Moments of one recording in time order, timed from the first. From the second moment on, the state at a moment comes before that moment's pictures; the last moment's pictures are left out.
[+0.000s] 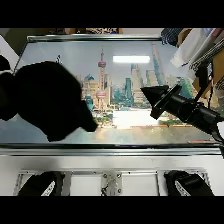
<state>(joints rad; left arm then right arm) -0.28 -0.63 1.46 1.81 -1.38 -1.86 0.23 -0.66 0.83 -0.50 0.67 0.70</state>
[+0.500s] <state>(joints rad) -0.75 -0.87 1.84 1.81 -1.27 -1.90 0.14 -0.63 0.83 -0.46 0.58 0.68</state>
